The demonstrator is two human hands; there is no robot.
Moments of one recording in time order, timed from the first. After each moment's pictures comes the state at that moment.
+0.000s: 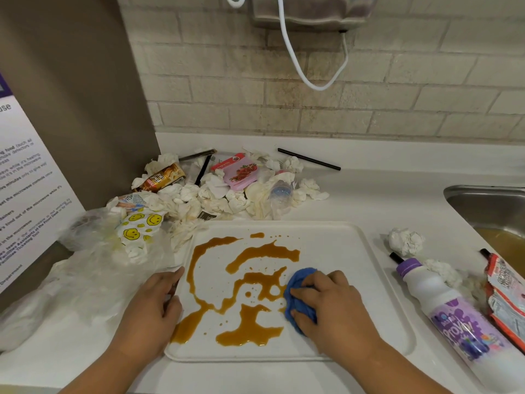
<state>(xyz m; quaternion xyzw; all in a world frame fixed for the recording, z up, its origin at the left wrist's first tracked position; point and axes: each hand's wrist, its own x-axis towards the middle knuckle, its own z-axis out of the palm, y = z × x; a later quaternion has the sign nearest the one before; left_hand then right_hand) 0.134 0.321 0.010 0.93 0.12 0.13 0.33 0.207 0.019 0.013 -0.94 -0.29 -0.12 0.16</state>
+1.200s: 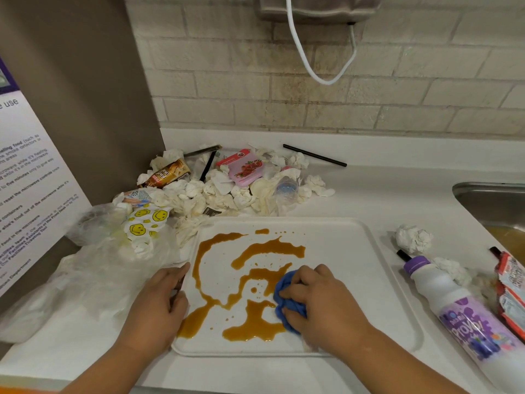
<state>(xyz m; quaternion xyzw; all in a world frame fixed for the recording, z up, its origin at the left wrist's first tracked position) 0.135 0.325 0.004 0.93 0.12 0.13 0.33 0.206 0.044 0.037 -0.91 -0.36 -0.06 0.20</state>
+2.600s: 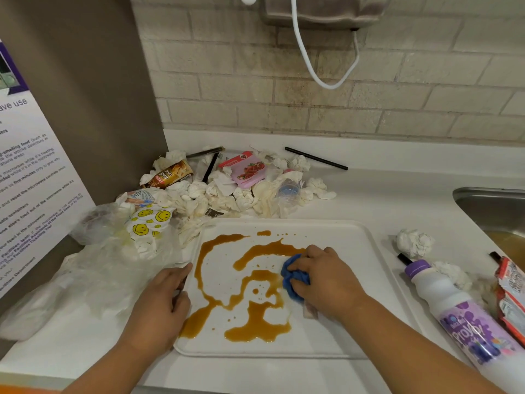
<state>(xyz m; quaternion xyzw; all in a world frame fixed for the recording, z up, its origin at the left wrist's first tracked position) 0.136 0.325 0.004 0.93 0.11 0.14 0.33 0.243 0.050 0.048 -0.93 -0.30 0.02 0.19</state>
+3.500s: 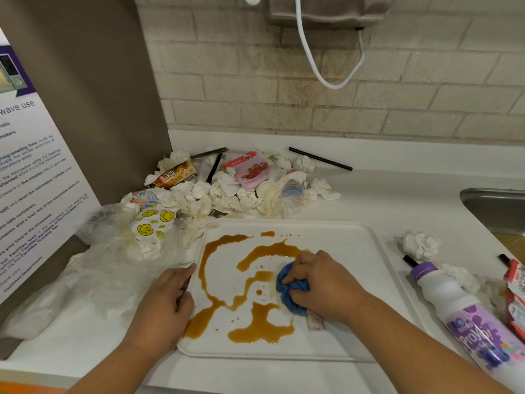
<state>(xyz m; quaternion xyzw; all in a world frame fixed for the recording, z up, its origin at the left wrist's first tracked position) 0.135 0.323 0.007 0.92 0.12 0.14 0.33 0.244 0.054 0.052 -0.91 -0.37 0.07 0.19</state>
